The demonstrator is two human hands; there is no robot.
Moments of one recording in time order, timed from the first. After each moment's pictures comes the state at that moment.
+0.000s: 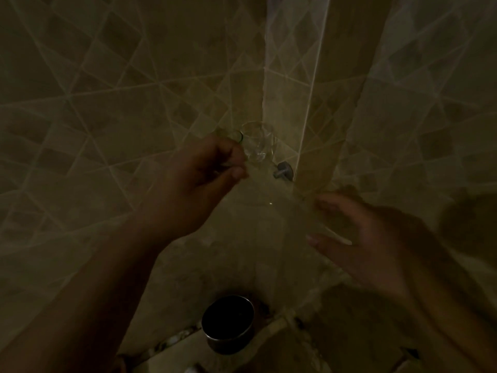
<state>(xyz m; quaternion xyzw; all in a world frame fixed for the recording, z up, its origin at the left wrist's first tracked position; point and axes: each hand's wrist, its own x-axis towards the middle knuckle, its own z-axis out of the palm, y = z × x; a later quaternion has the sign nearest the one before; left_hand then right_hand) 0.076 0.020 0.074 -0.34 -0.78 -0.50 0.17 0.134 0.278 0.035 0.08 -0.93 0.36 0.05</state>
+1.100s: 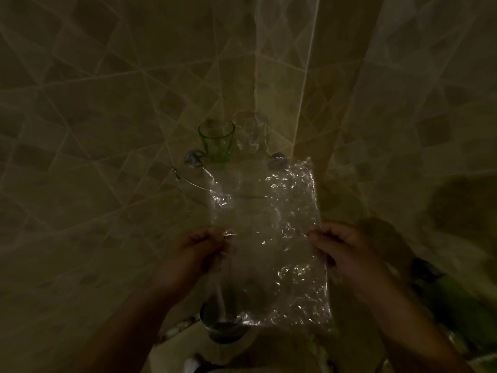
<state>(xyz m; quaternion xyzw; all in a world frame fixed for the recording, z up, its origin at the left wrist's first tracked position) 0.094 0.015 -0.054 -0.01 -0.63 -0.77 -0.14 0.109 0.285 -0.067 -0.03 -0.72 0.69 0.02</state>
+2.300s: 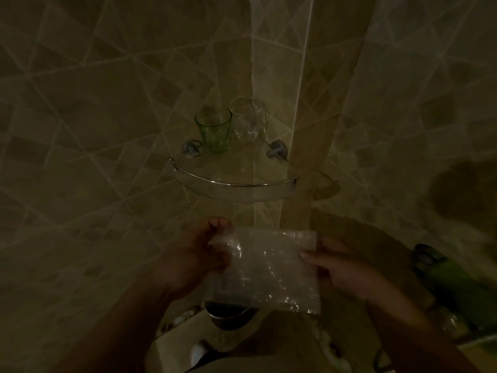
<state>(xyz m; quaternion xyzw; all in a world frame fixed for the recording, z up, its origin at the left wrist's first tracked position) 0.090 0.003 -0.081 -0.05 -0.66 -0.72 -0.20 0.120 0.291 -0.106 -0.10 -0.61 0.75 -0.21</state>
